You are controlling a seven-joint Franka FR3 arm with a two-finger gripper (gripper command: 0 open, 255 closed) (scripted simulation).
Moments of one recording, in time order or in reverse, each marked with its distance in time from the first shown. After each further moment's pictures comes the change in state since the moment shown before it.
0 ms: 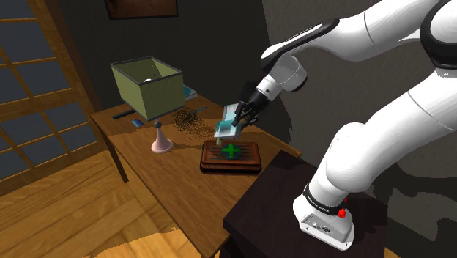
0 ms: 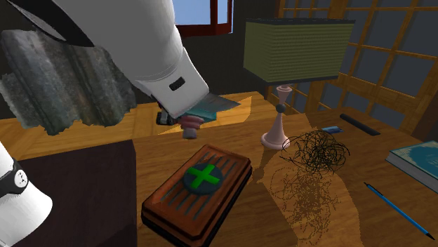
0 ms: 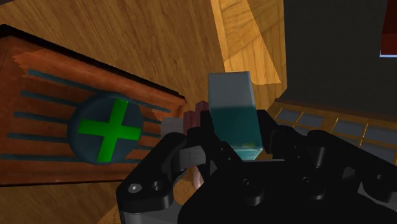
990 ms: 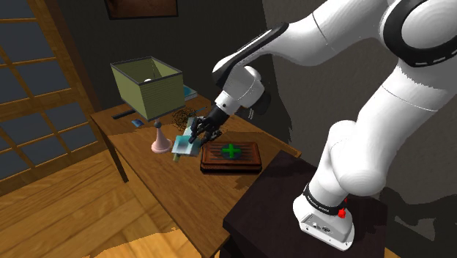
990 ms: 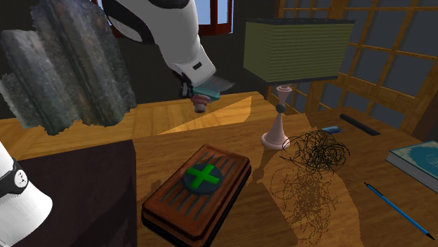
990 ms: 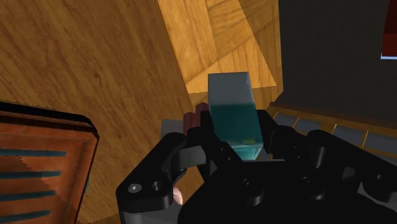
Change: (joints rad) arm 0.296 0.230 0.241 0.116 0.436 0.280 0.043
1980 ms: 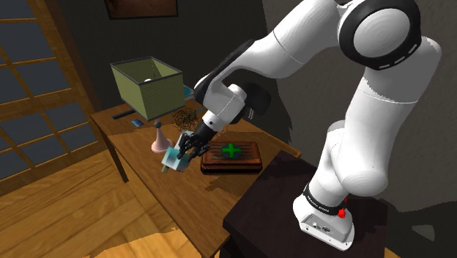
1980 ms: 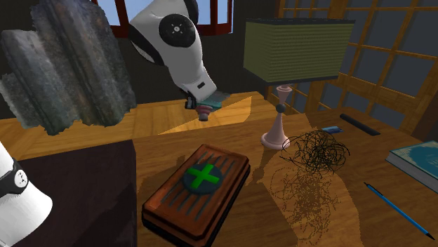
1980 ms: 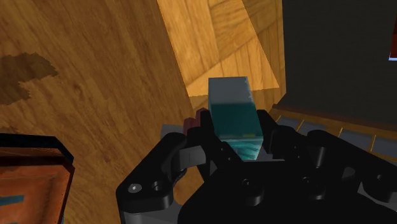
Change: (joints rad) arm 0.061 0.230 0.060 0.103 0.259 0.064 -0.177
